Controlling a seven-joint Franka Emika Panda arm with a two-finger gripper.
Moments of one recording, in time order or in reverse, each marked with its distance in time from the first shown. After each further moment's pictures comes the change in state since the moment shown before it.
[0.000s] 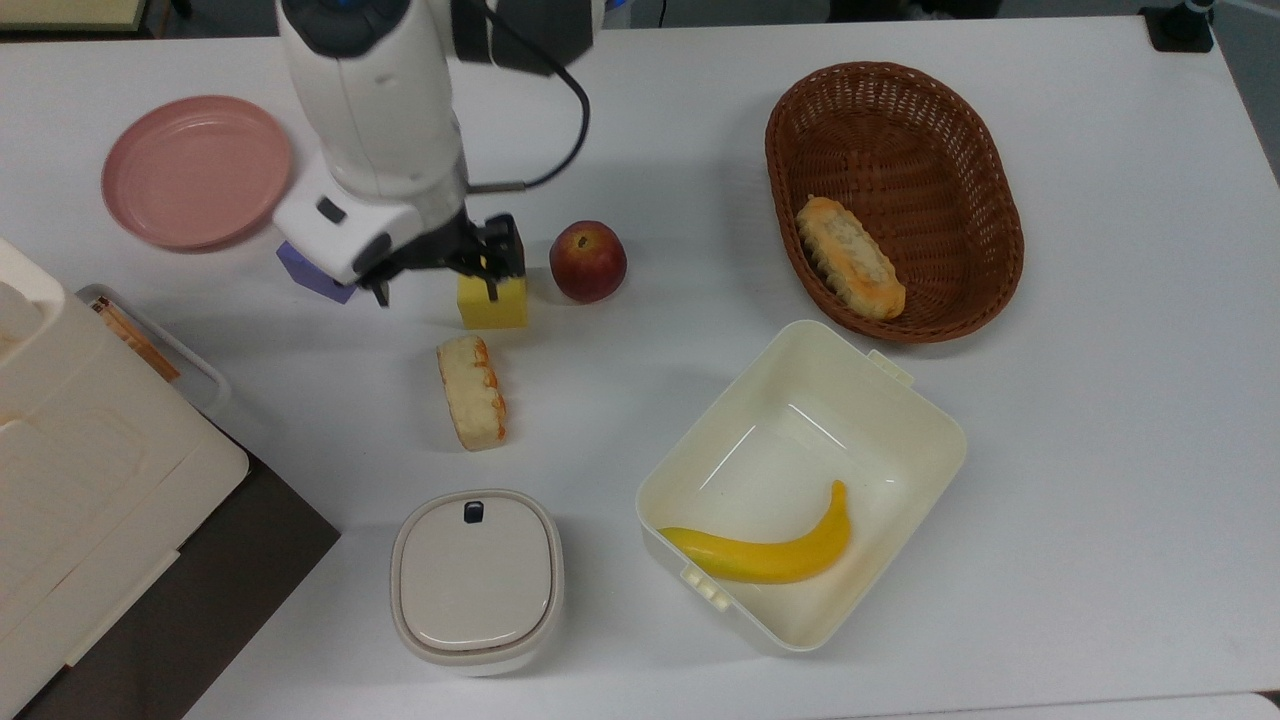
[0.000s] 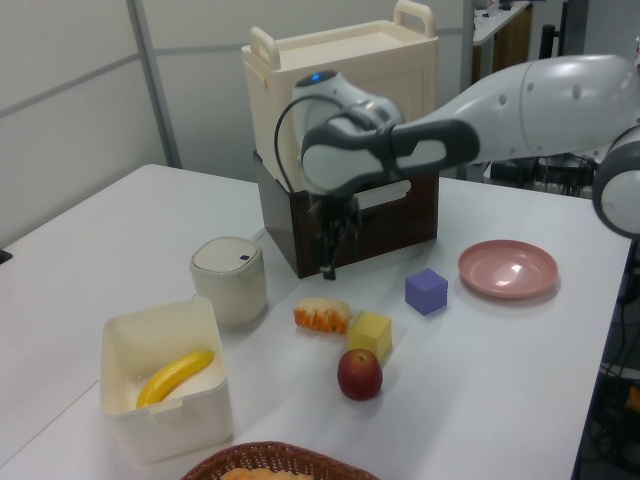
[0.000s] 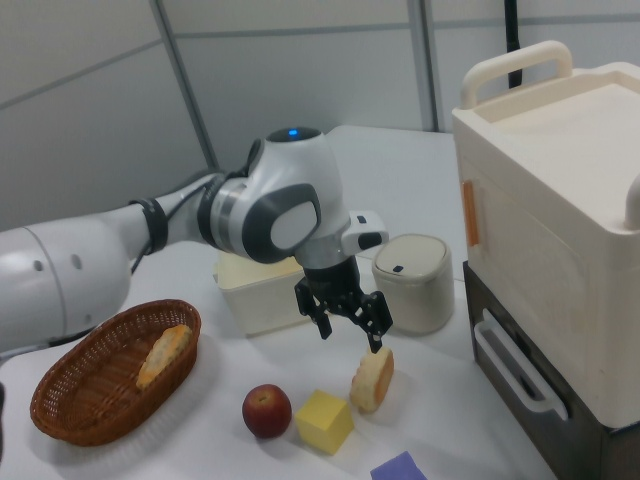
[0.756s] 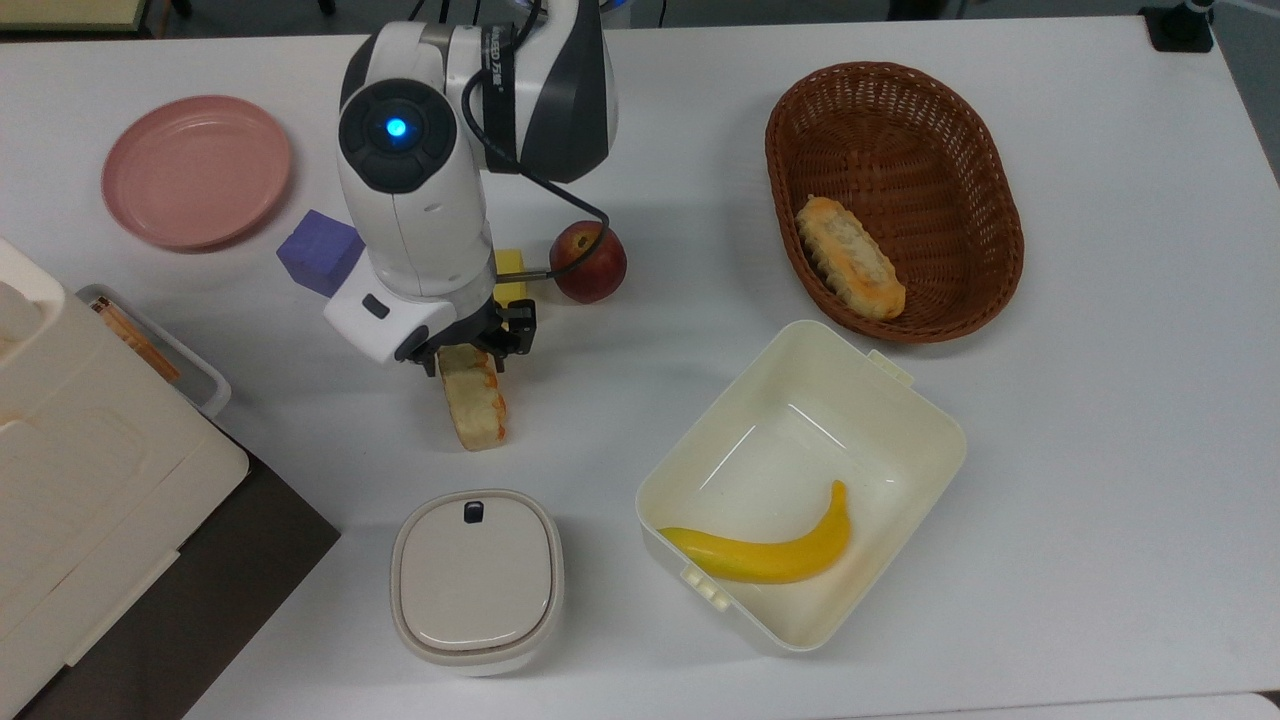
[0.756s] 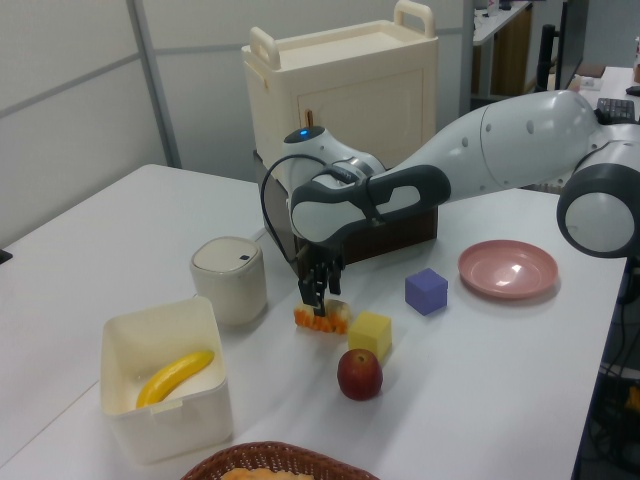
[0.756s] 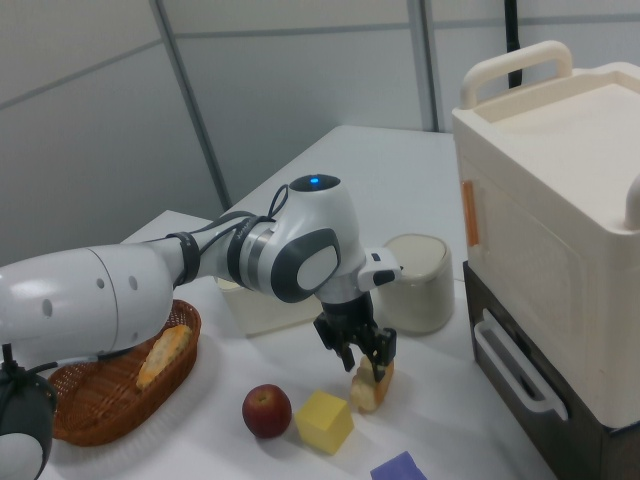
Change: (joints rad) arm 0.014 0.128 0.000 -0.007 0.000 0.136 0.019
